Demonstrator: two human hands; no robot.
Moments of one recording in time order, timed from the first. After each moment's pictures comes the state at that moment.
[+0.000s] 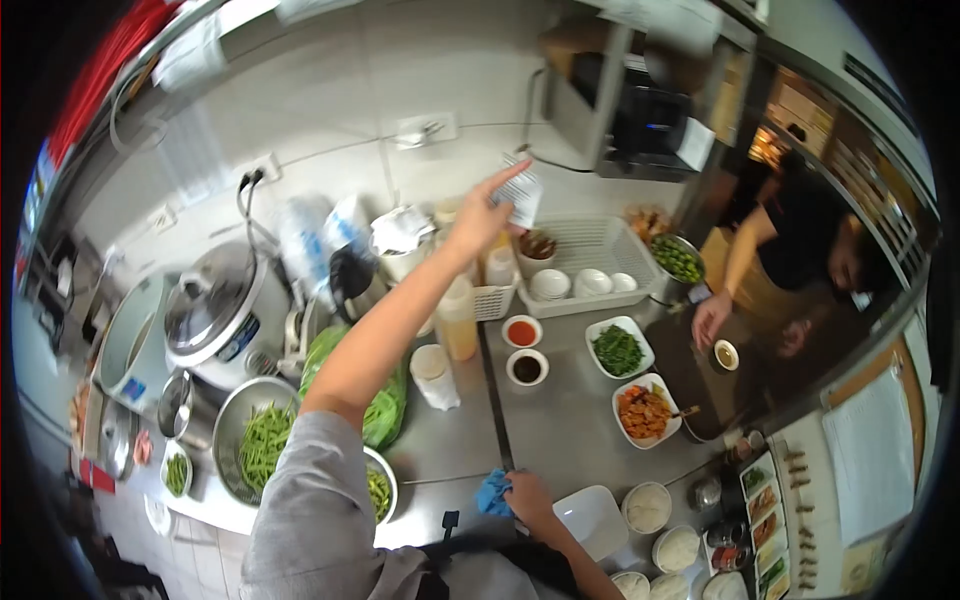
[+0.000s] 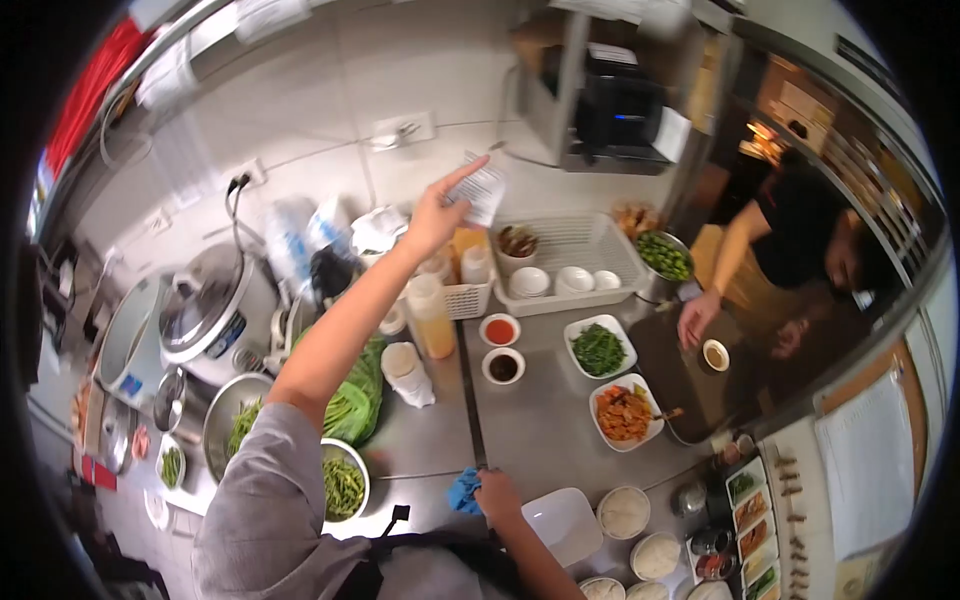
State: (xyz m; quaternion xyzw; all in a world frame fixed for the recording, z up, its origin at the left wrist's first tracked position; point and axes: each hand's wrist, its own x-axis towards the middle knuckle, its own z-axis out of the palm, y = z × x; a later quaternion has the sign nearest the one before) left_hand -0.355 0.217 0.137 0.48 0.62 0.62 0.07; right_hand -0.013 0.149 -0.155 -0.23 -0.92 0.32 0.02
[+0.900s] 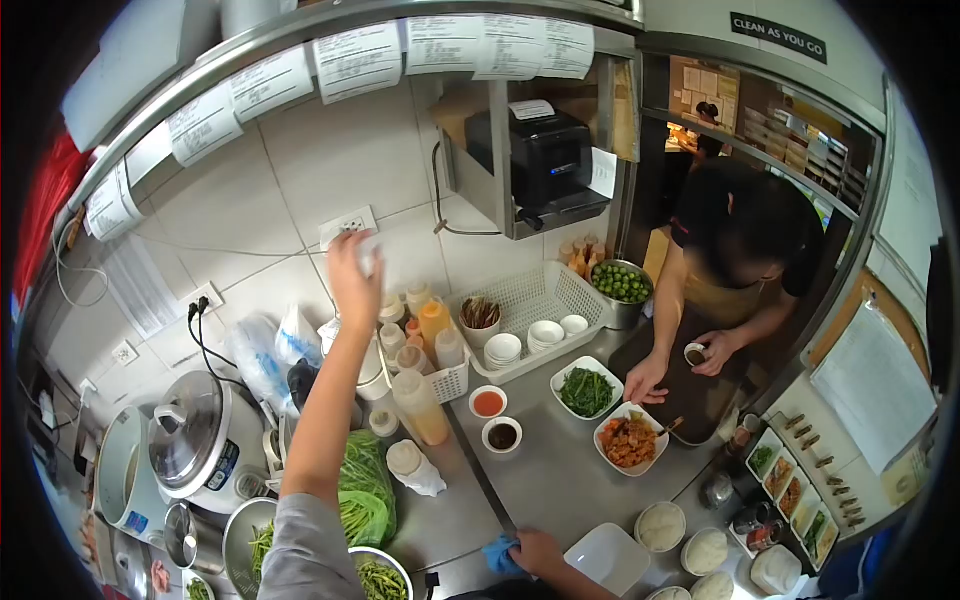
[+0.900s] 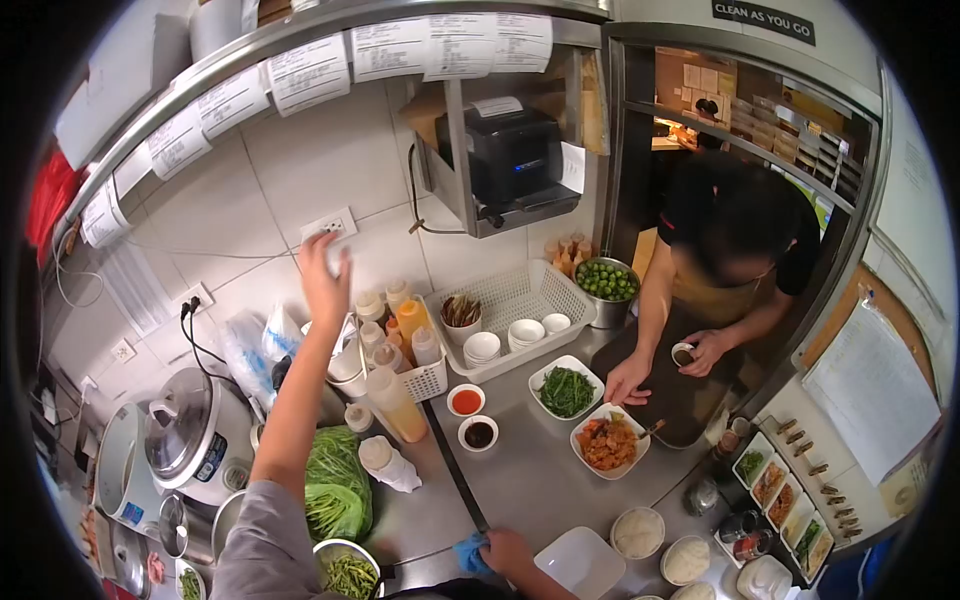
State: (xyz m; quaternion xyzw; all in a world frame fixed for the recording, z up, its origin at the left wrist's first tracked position) left_hand -0.423 0.214 0.162 0.41 0.64 0.43 -0.48; right_hand -0.018 0.152 -0.169 -0.26 -0.91 0.33 0.04
